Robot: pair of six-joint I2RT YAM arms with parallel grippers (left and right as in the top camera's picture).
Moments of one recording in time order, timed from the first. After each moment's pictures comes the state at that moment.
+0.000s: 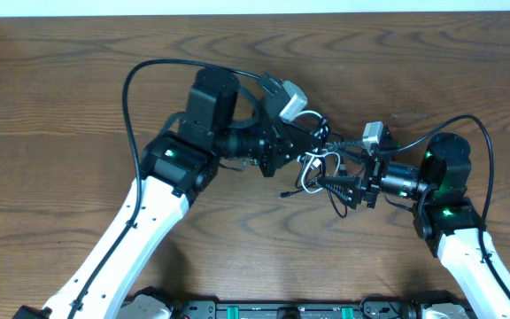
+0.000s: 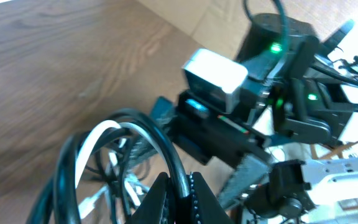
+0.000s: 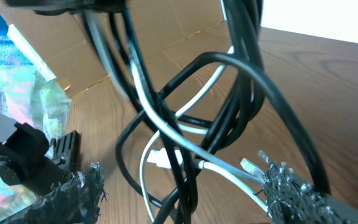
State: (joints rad) left arm -0.49 1.35 1.21 -0.42 0.88 -0.04; right arm 0.11 1.13 0.52 0.24 -1.13 0.01
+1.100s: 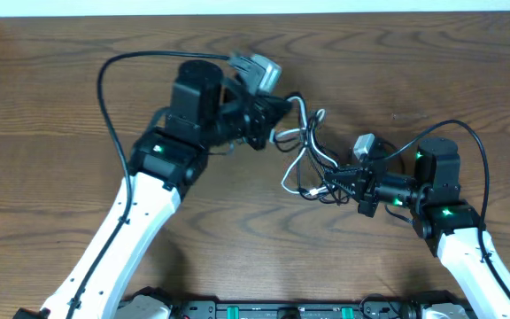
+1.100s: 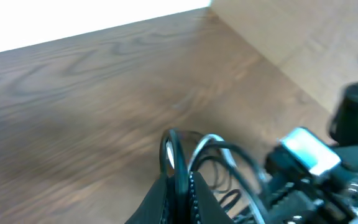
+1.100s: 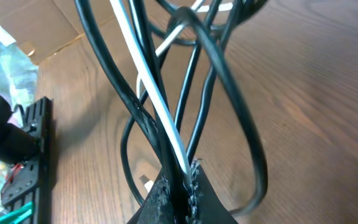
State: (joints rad) left arm -0.40 1.35 1.21 -0.37 0.56 -0.13; right arm 0.12 1.13 0.53 -0.07 -1.00 -0.24
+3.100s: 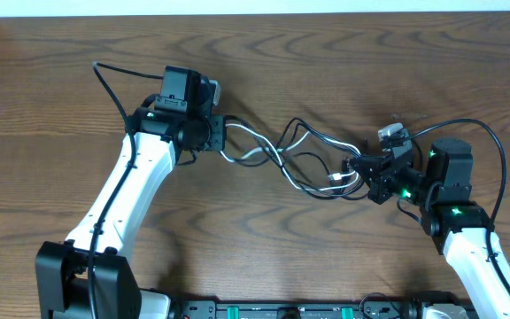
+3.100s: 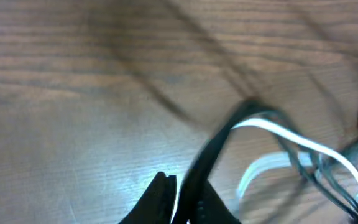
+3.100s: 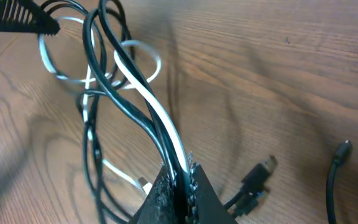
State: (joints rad) left arm -0.21 1.57 1.20 -0.76 0.19 -0.15; right arm 0.02 1.13 0.53 -0.11 -0.72 -0.04
